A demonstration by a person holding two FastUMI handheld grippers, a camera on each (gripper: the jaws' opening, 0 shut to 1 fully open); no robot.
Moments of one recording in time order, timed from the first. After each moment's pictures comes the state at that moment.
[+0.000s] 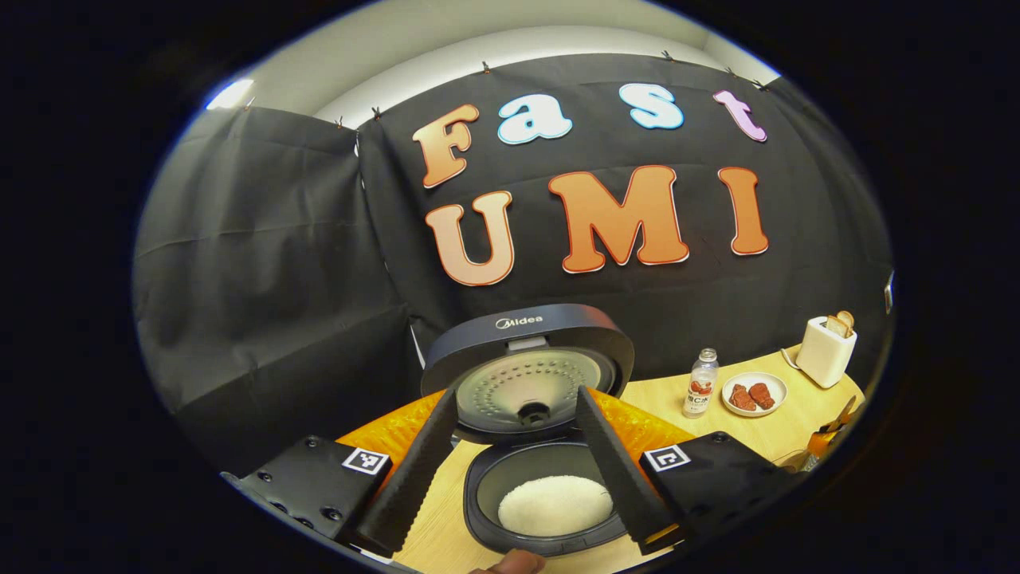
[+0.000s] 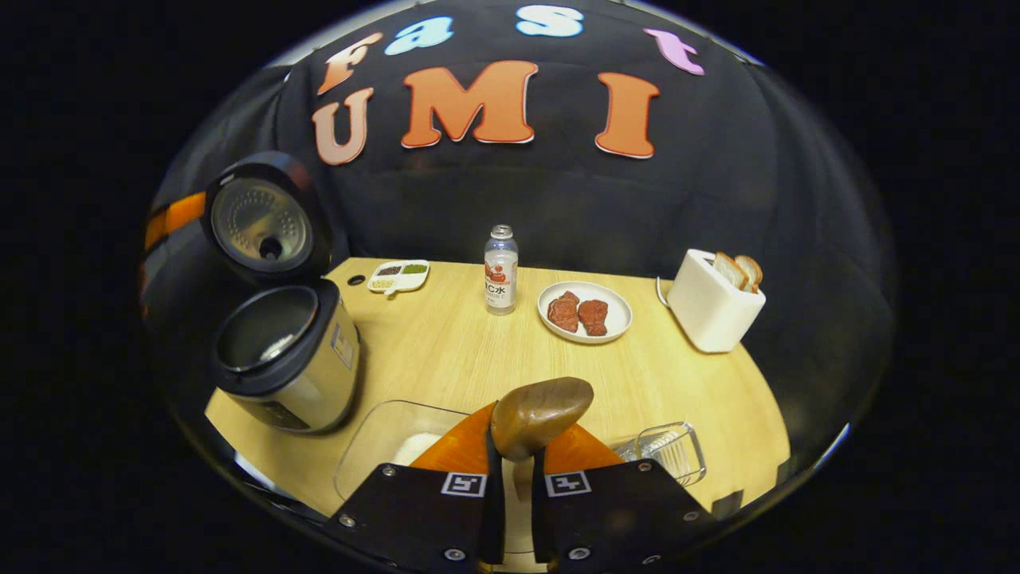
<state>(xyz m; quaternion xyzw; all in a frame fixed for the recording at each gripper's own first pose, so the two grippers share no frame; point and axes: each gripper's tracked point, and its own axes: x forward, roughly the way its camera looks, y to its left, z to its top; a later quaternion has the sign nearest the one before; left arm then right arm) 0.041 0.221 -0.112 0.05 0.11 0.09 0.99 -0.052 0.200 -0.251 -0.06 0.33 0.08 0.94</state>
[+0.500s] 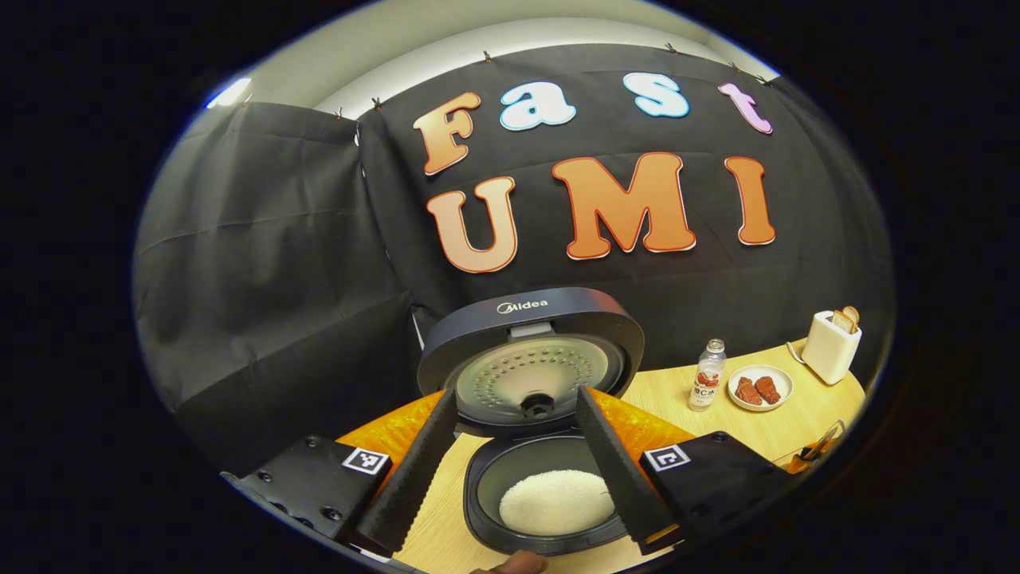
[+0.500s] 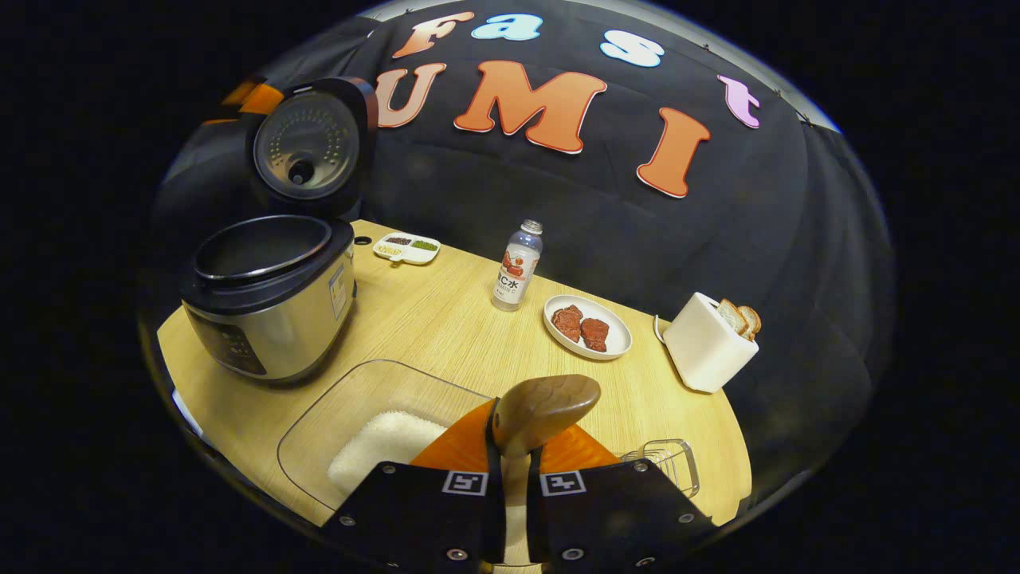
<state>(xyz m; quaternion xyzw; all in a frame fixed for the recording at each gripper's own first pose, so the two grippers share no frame) 0.050 0.221 -0.125 0.05 0.13 0.09 0.99 -0.064 0.221 -0.291 -0.16 0.28 0.09 0.94</state>
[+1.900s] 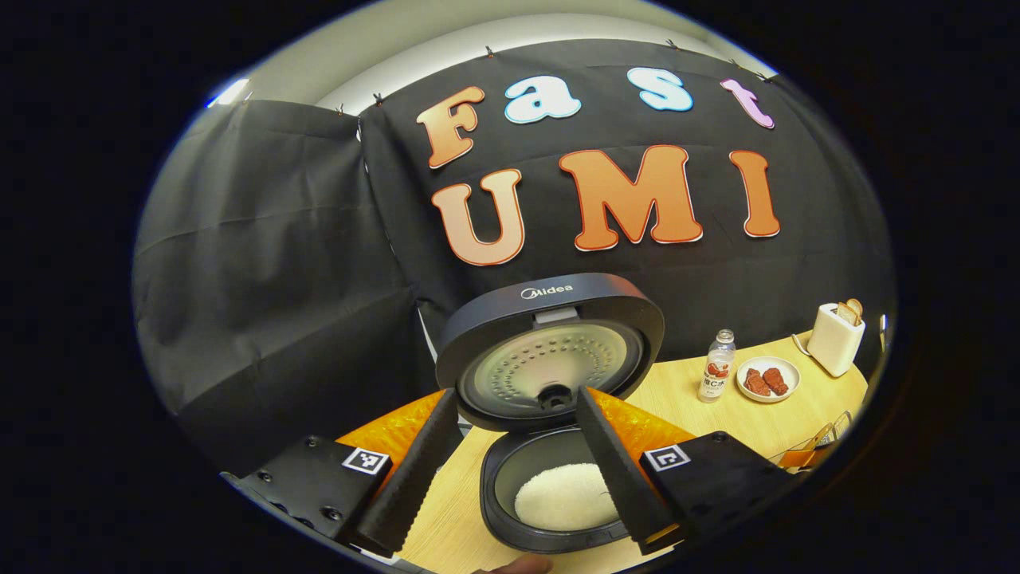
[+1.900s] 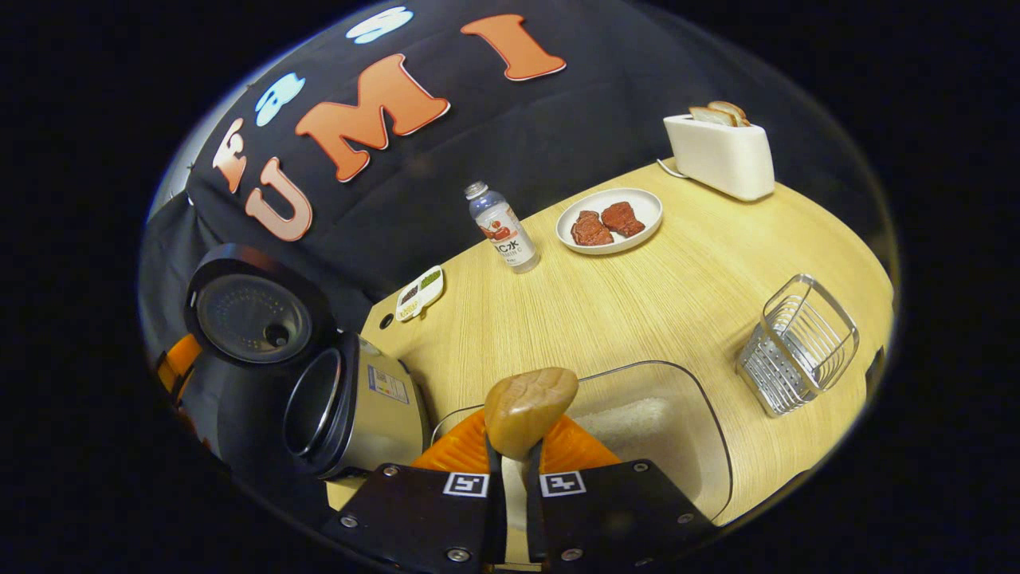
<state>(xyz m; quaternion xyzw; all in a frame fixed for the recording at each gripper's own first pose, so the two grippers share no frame) 0.045 0.240 -0.130 0.06 0.14 0.09 0.98 -0.059 0.253 -0.314 0.27 0.41 0.05 0.87</state>
